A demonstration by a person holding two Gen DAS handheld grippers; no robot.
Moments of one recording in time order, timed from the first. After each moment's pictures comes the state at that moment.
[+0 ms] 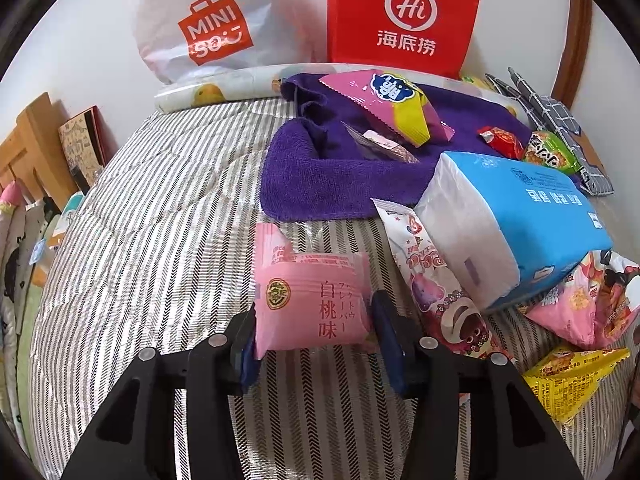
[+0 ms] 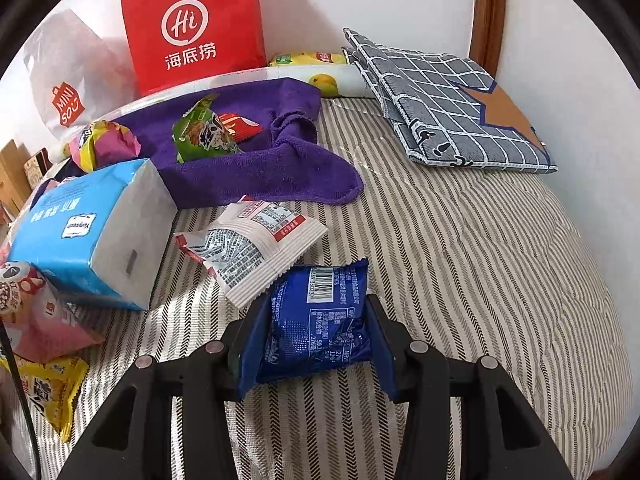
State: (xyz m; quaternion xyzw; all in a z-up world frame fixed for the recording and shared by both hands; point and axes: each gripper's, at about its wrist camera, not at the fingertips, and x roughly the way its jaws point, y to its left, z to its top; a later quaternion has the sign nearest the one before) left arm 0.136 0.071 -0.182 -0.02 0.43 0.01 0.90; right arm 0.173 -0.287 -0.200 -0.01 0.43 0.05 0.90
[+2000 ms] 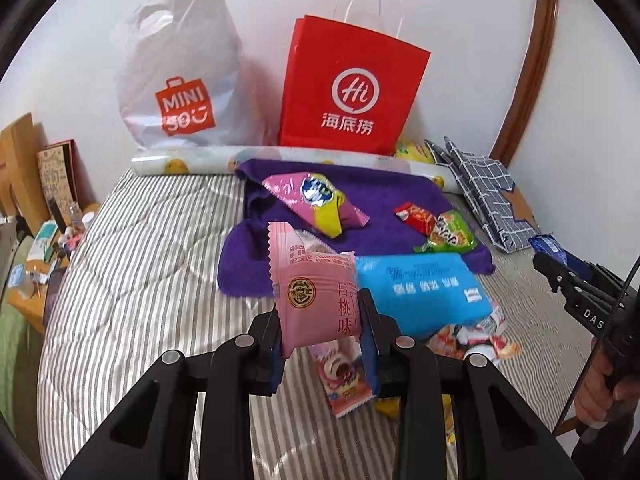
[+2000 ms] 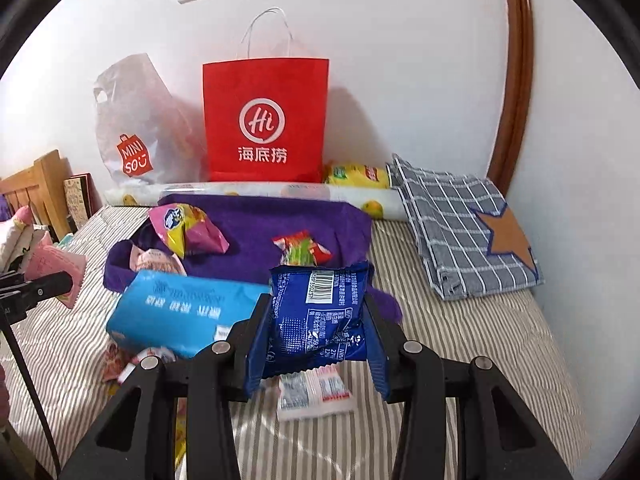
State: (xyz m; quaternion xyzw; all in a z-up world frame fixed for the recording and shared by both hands) left arm 0.115 0.055 -0.094 -0.07 0.36 -0.07 0.93; right arm 0.144 -0.214 -0.094 -0.06 0.30 0.09 0.95
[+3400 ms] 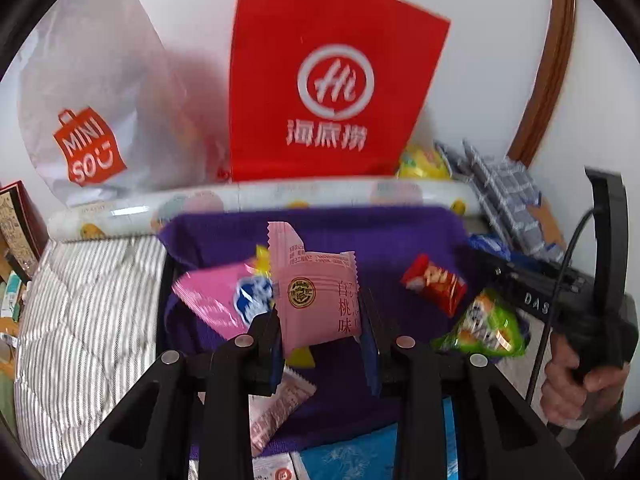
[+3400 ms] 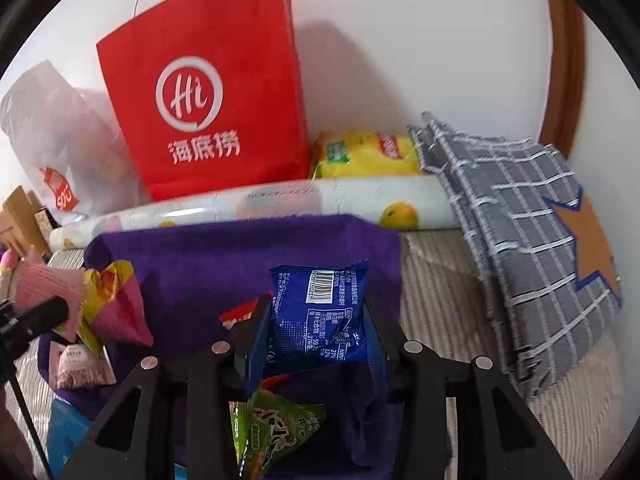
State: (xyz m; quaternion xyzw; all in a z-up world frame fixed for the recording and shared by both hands) left arm 0.274 0.015 -0.112 -0.05 0.39 -0.09 0.92; right arm 0.336 -0.213 -0.144 0.01 0.38 0.12 0.92
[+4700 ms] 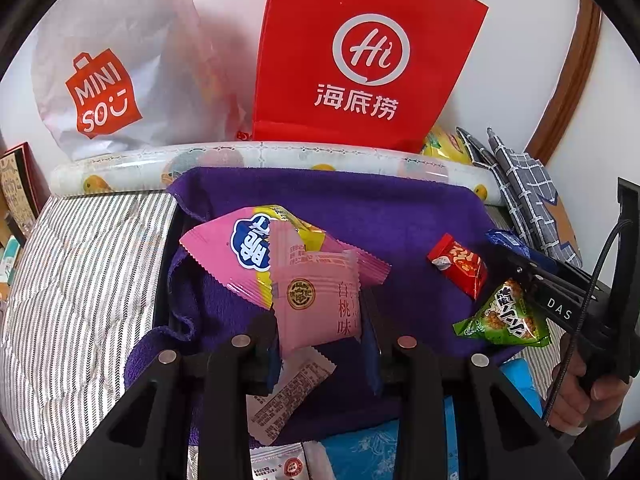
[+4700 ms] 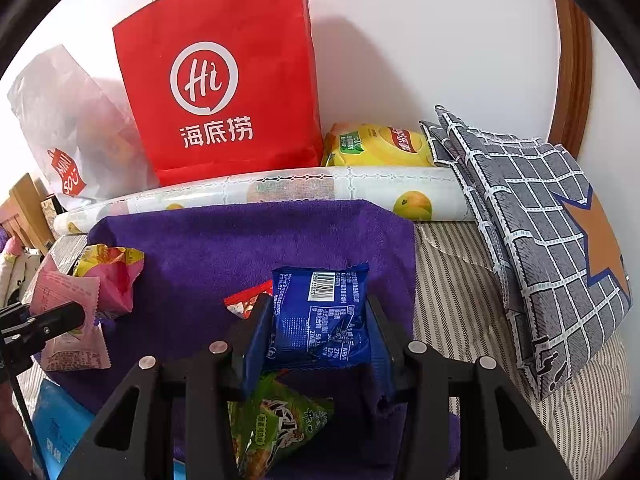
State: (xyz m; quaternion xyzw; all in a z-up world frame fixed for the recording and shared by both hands) left arm 0.274 0.032 -0.137 -0.08 0.41 -0.07 0.91; right arm 0.332 -0.210 -0.149 0.00 0.36 0.12 0.92
